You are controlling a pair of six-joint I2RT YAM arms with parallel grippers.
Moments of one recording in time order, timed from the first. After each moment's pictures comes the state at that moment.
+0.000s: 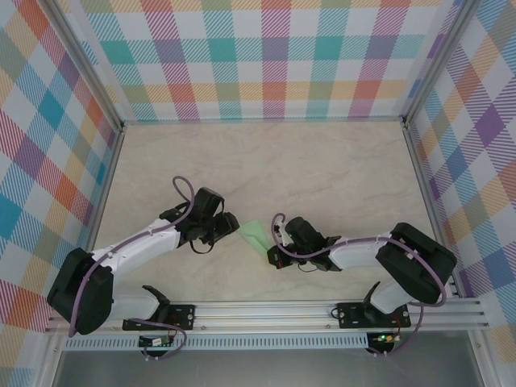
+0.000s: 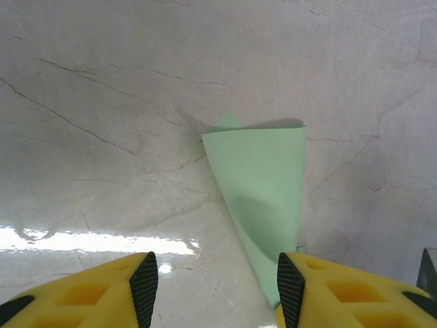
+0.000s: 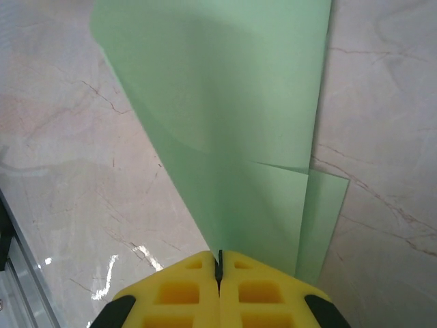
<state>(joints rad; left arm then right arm) -0.60 1.27 0.73 -0.47 0.12 -1.03 0.89 1.52 0.47 0.22 -0.33 0.66</state>
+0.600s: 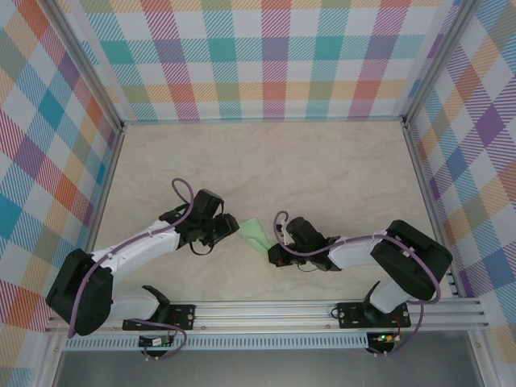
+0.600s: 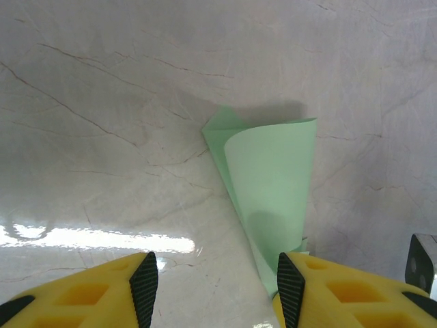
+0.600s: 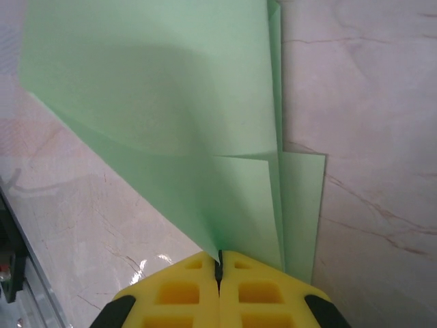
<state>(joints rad) -0.60 1.27 0.71 -0.45 0.13 -1.06 0.86 1.54 0.43 0.32 -0.35 0.77</state>
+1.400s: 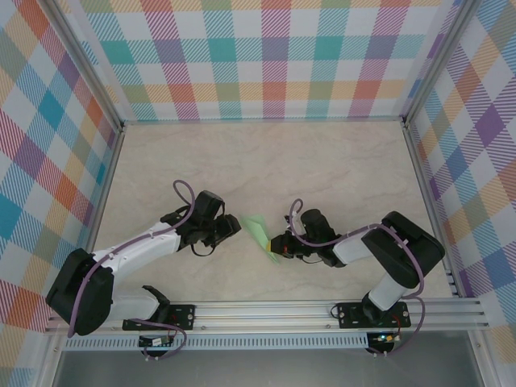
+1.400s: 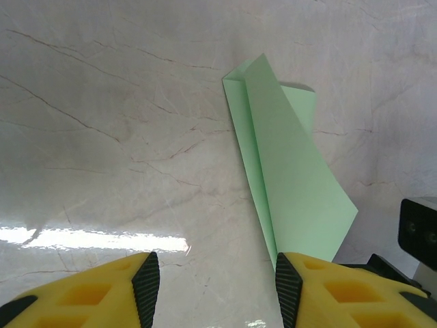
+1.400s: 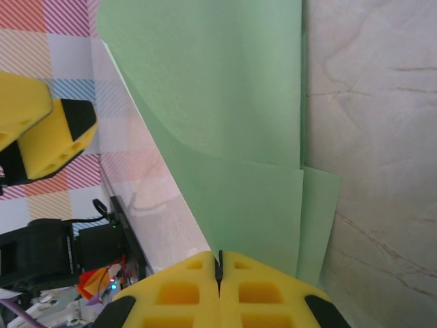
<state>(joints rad) -0.61 1.27 0.69 -0.41 0.14 -1.07 0.70 1.63 0.38 0.62 -0.64 1.03</state>
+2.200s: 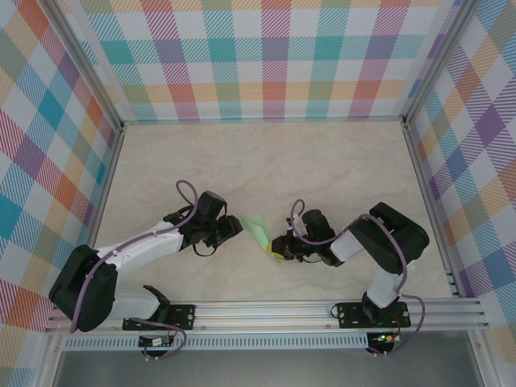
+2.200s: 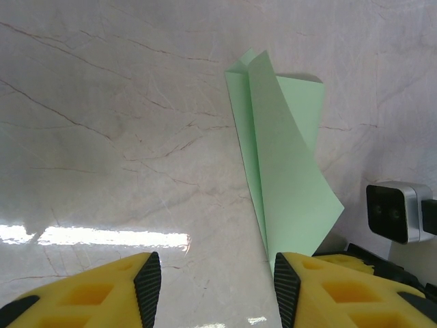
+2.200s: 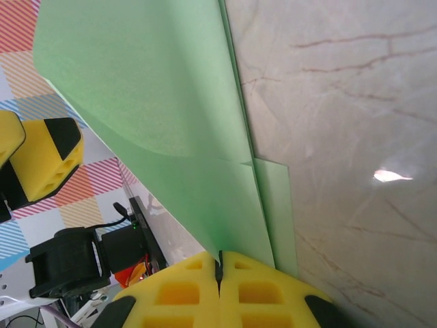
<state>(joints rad) -0.63 1.30 0.69 -0.39 0.15 -1.07 0.66 1.76 0.38 0.74 -0.73 1.17</state>
